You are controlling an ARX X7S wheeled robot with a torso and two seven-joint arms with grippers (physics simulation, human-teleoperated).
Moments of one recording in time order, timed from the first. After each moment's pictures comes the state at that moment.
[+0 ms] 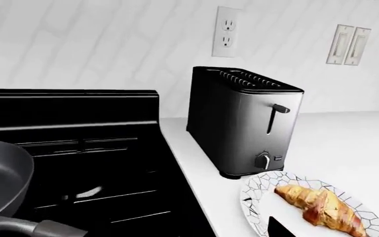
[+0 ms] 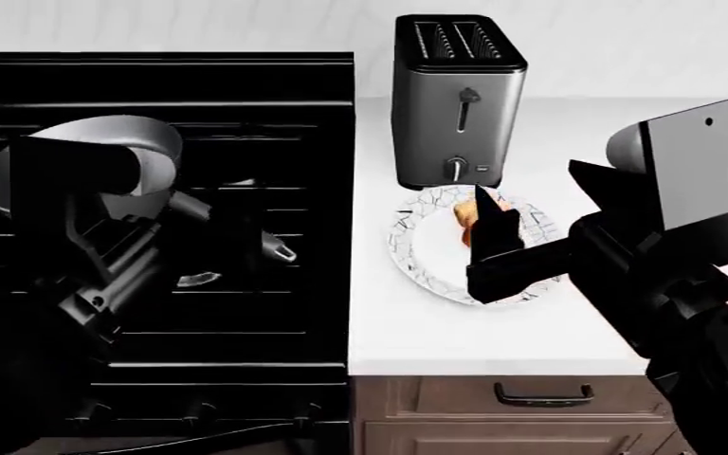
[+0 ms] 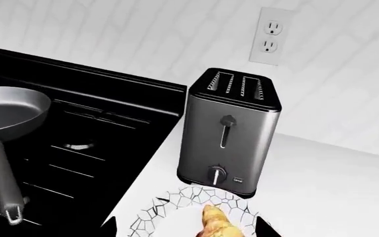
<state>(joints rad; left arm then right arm) -0.72 -0.41 -0.22 0.63 -1.29 -1.36 -0.49 0.96 0.58 -0.01 -0.62 1.86 1.38 1.15</state>
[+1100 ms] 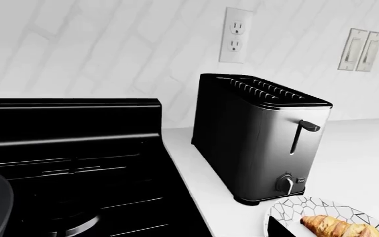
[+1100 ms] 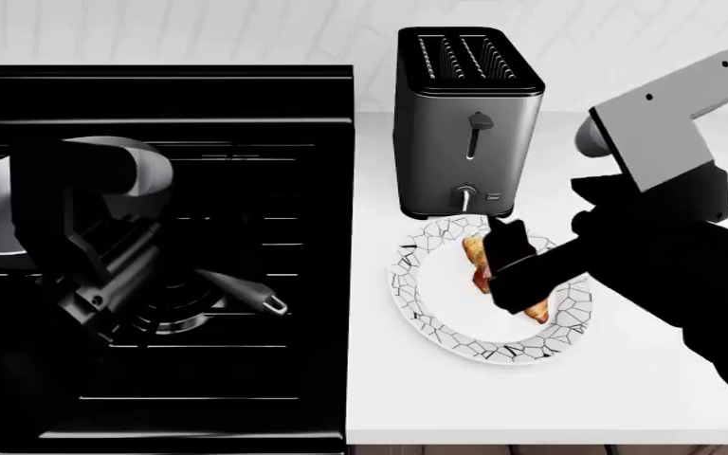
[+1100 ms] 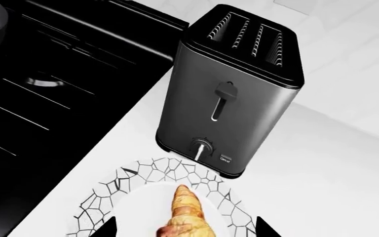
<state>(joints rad) -0.70 -0.45 -0.17 0.61 -1.28 -1.28 -0.46 1.22 0.74 -0.34 -0.35 2.08 1.44 1.19</state>
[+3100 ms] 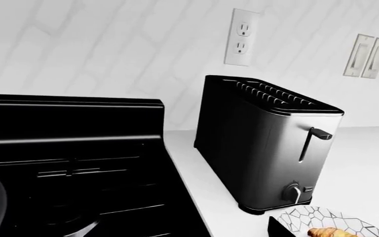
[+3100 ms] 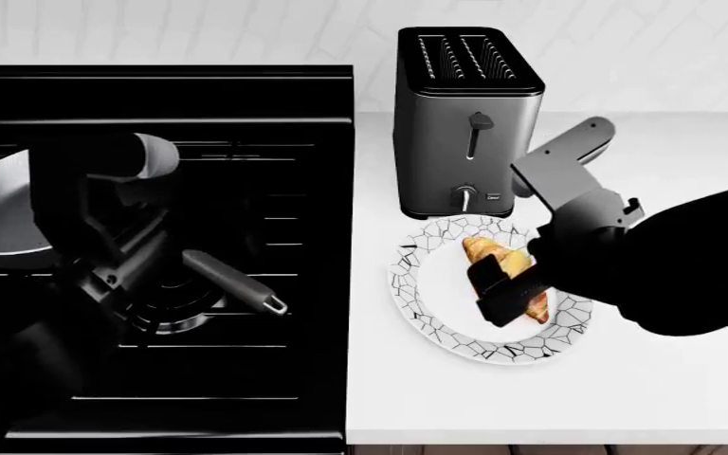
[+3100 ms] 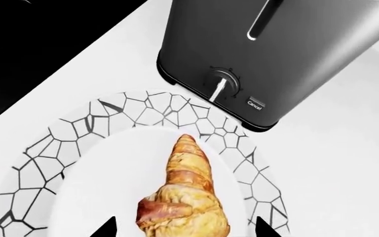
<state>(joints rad) -0.71 -0.47 -0.07 0.51 -1.18 -1.14 -0.39 1.28 0.72 -0.71 -0.12 1.44 1.41 0.50</state>
